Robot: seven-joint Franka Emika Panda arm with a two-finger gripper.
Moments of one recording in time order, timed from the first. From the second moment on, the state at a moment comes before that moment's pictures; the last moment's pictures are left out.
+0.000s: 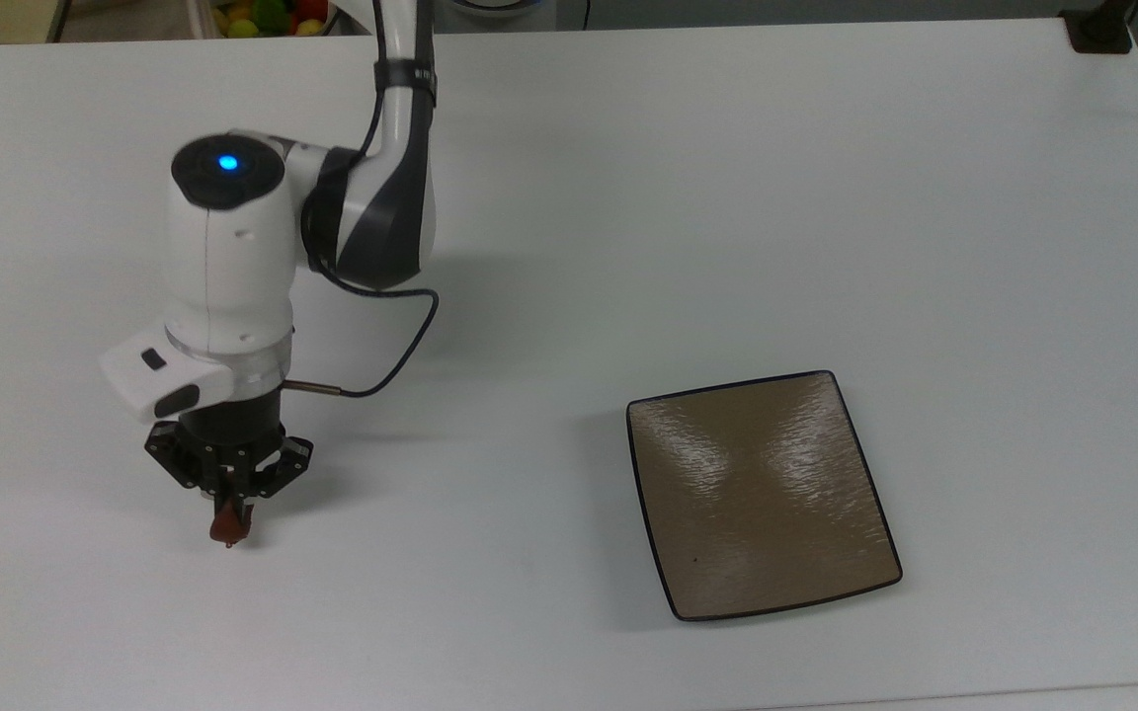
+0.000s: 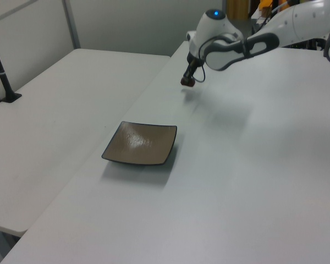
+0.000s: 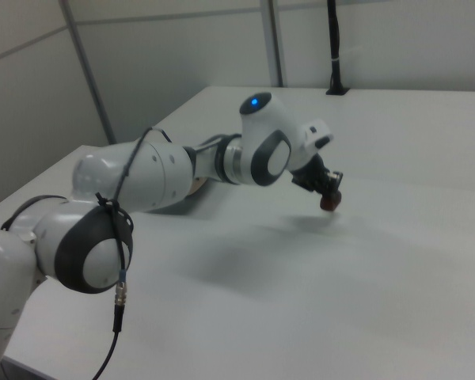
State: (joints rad) arm -0.06 0.89 -0.09 -1.08 -0.12 2.45 -0.08
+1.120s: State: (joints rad) arm 0.02 0.34 0.03 -1.36 -0.04 1.97 -0.09
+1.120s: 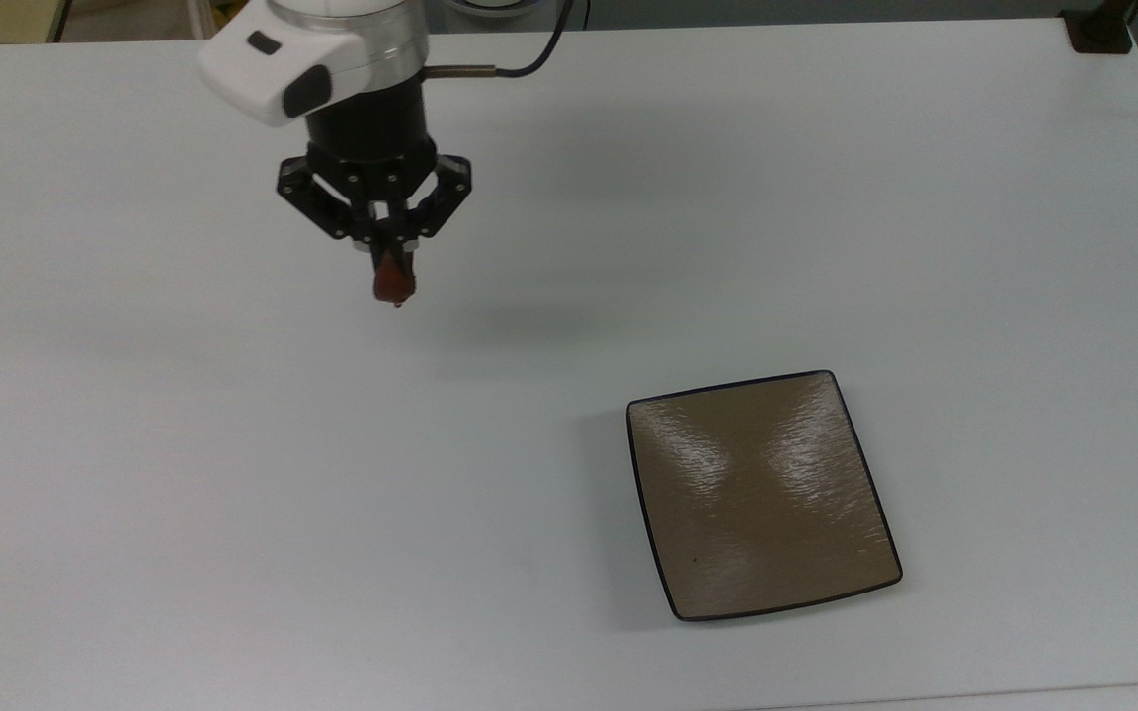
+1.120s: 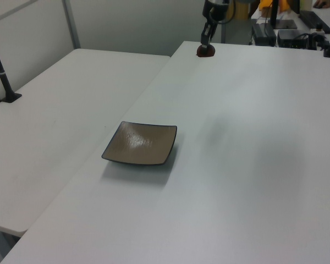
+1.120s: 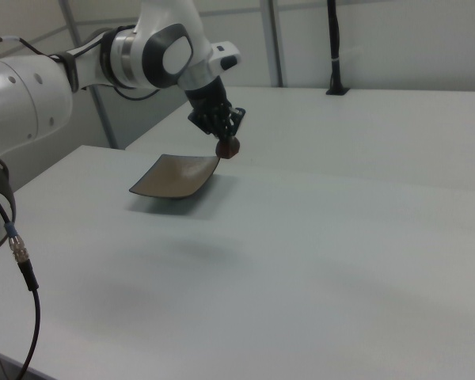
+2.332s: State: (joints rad) arm 0.29 0.48 0.03 -1.39 -0.02 2.28 0.11
